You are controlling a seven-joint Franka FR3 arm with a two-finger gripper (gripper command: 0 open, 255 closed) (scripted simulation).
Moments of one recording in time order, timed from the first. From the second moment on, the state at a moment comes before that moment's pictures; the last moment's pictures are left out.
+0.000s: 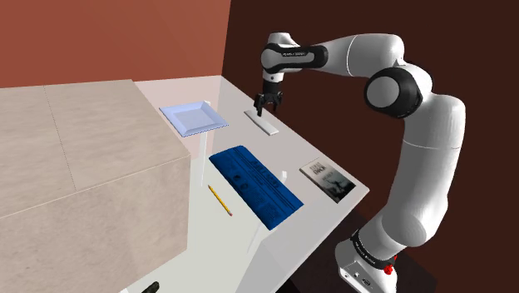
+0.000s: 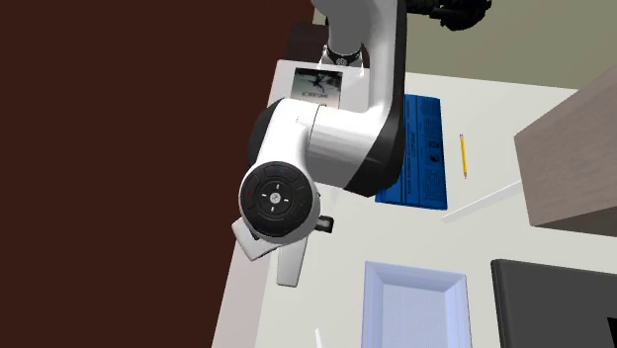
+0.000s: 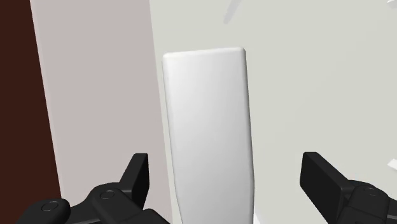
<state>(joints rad) -0.02 0.47 -0.05 -1.49 0.00 1.81 -0.01</state>
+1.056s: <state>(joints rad) -0.03 0.66 -0.04 -1.34 0.00 1.85 -0.01</state>
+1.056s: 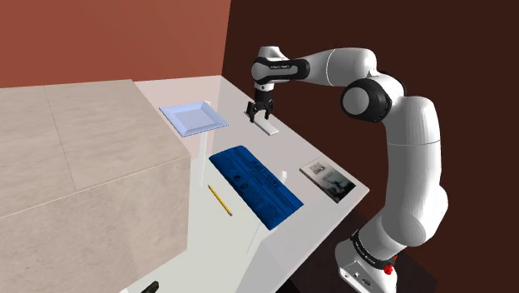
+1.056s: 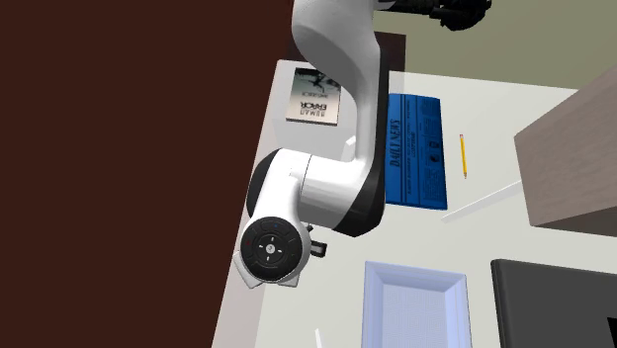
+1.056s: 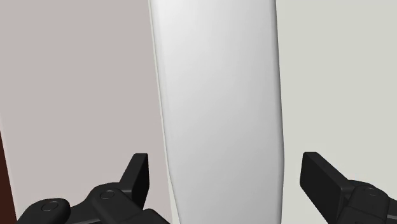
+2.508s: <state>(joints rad) -0.03 0.63 -0.04 -1.27 0.00 1.75 -0.01</state>
